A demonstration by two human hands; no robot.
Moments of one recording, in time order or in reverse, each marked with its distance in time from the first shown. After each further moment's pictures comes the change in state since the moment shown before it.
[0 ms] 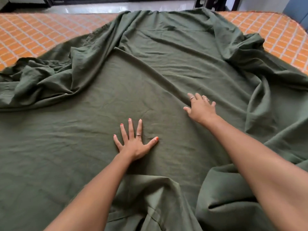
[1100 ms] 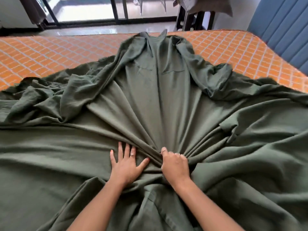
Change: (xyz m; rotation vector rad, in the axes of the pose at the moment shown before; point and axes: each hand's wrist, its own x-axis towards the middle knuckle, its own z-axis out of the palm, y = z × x) left_hand -0.067 -0.027 0.042 0.199 0.114 0.131; right_hand -0.186 -0.048 0.096 0.010 0.314 -0.156
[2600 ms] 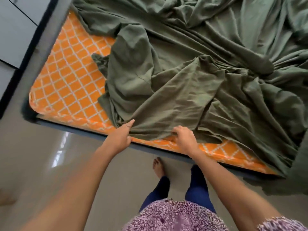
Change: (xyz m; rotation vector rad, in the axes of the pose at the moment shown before) left_hand -0.606 -0.337 0.060 -0.345 -0.070 -0.117; right_hand -0.468 -0.295 -0.104 0.245 -0.458 -0.309
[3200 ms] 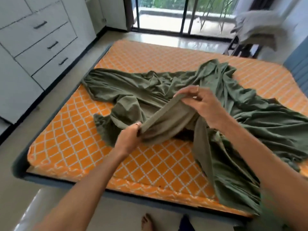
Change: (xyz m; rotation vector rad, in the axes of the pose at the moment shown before) left_hand 0.001 0.124 -0.155 -0.181 0.516 0.276; right_hand -0.025 -0.108 -0.376 0.725 0.346 -0.439
